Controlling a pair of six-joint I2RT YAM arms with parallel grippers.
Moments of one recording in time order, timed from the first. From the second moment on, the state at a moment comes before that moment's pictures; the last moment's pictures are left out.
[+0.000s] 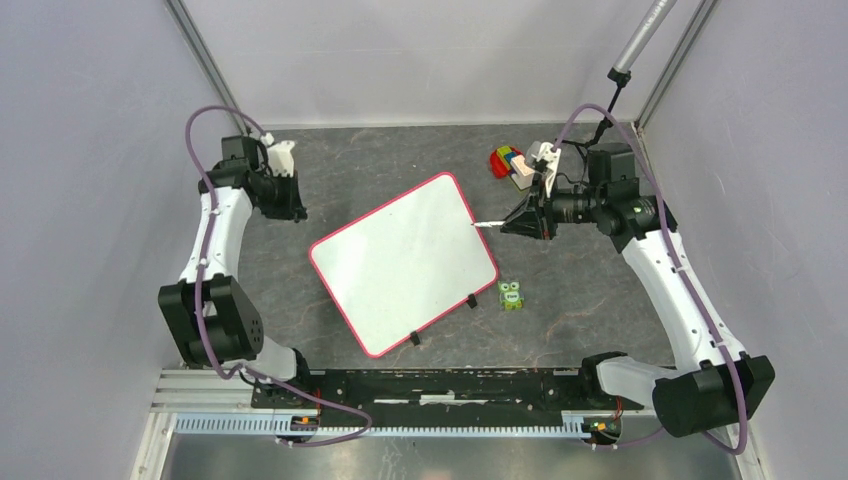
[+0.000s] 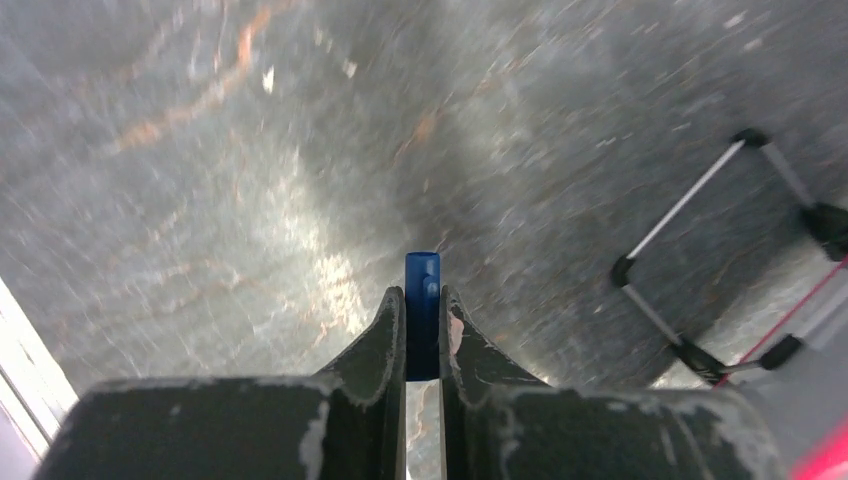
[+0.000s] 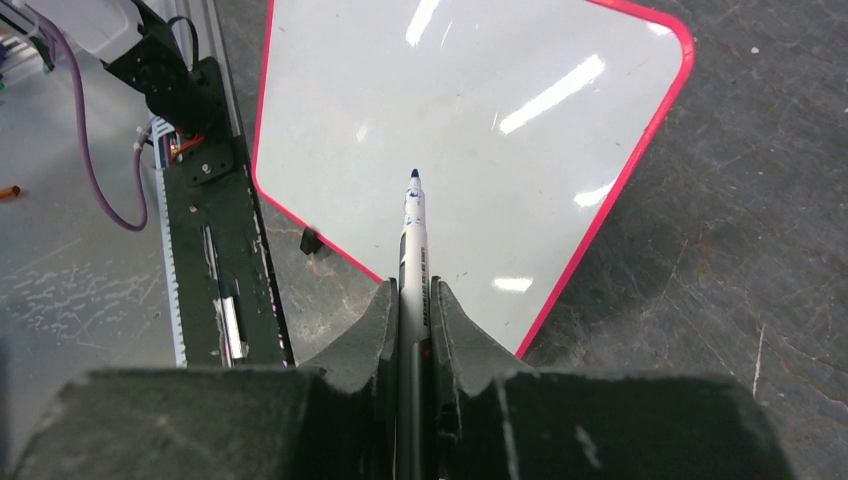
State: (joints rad) left arm 0.16 1.49 1.36 -0.88 0.39 0.25; right arm 0.20 1.19 1.23 -0.71 -1.00 -0.37
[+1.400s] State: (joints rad) left arm 0.17 1.81 1.15 -0.81 0.24 0.38; right arm 0.35 1.34 1.35 -0.79 -0.79 -0.45
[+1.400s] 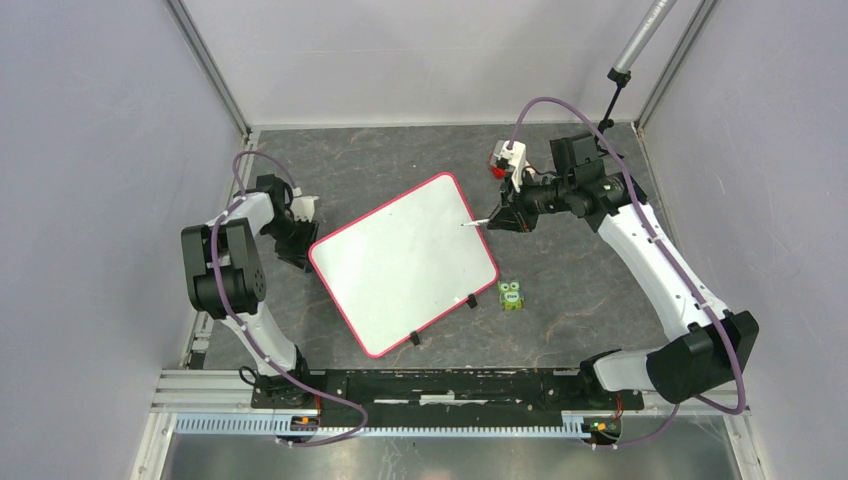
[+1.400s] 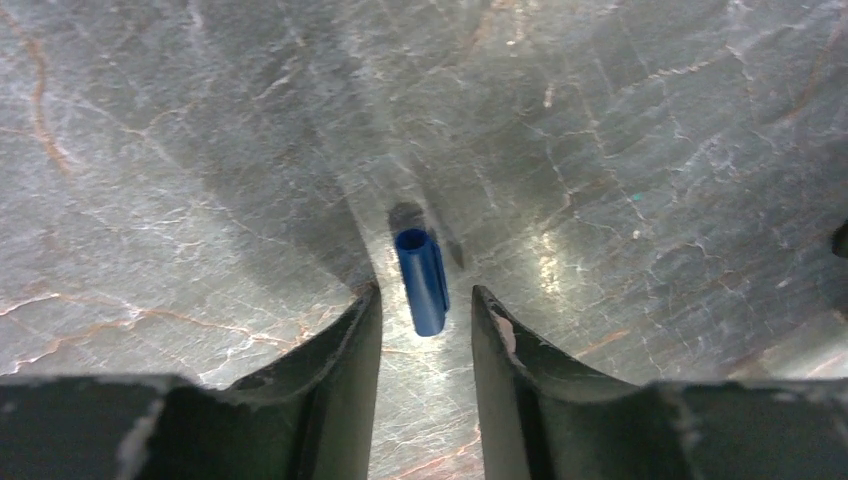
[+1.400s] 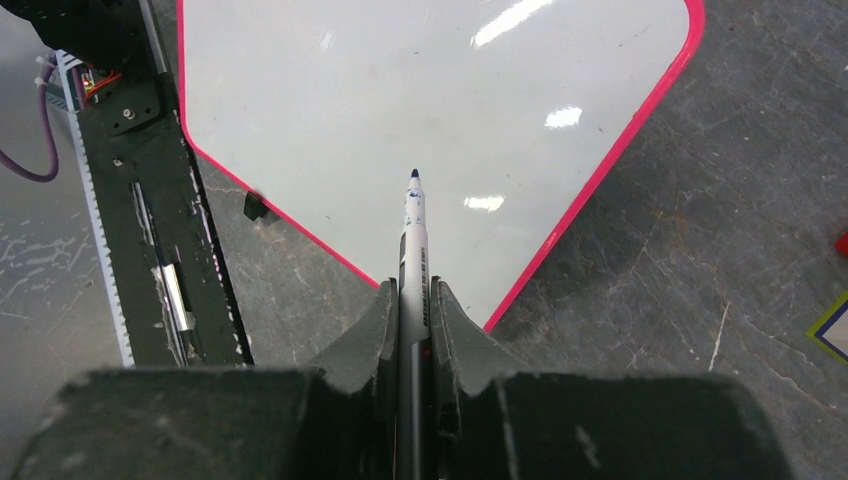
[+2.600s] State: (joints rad) left arm 0.05 1.65 1.69 -1.27 0.83 0.43; right arm 0.40 1.26 1.31 -0.74 -0.76 -0.53
